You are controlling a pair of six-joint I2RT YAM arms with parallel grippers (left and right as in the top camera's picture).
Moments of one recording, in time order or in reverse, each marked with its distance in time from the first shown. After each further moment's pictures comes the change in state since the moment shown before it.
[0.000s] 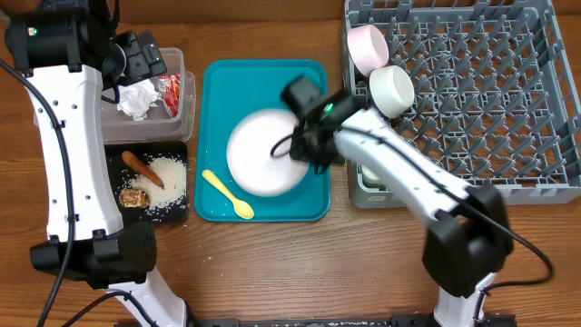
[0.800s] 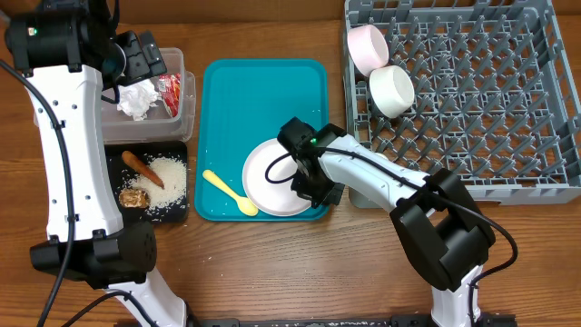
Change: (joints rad) left arm 0.000 0.000 0.000 0.000 0.000 0.000; right arm 0.068 0.084 -0.330 0.169 -0.040 0.269
